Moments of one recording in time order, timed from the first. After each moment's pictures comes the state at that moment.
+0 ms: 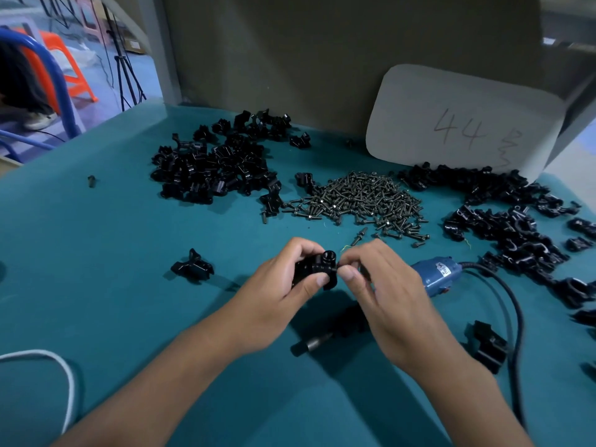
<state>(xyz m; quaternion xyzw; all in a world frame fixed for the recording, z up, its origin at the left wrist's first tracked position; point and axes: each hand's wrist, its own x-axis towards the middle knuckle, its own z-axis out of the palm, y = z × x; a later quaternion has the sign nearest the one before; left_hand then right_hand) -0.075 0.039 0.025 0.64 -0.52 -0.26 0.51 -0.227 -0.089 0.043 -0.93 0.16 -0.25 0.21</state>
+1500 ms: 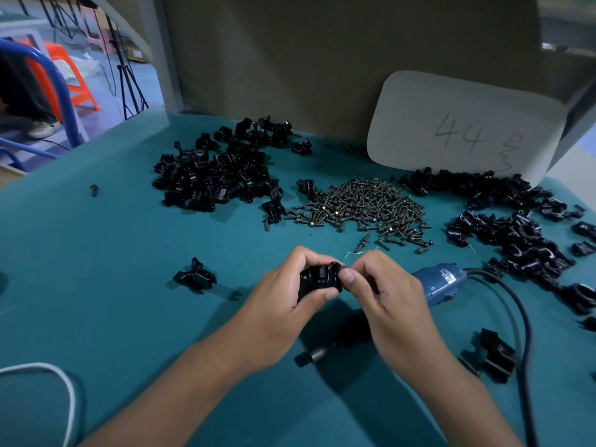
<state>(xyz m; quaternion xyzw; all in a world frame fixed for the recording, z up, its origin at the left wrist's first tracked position) -0.079 0.039 0.026 0.64 -0.51 -0.23 0.53 -0.216 -0.087 0.035 -0.89 0.20 -0.31 0.28</state>
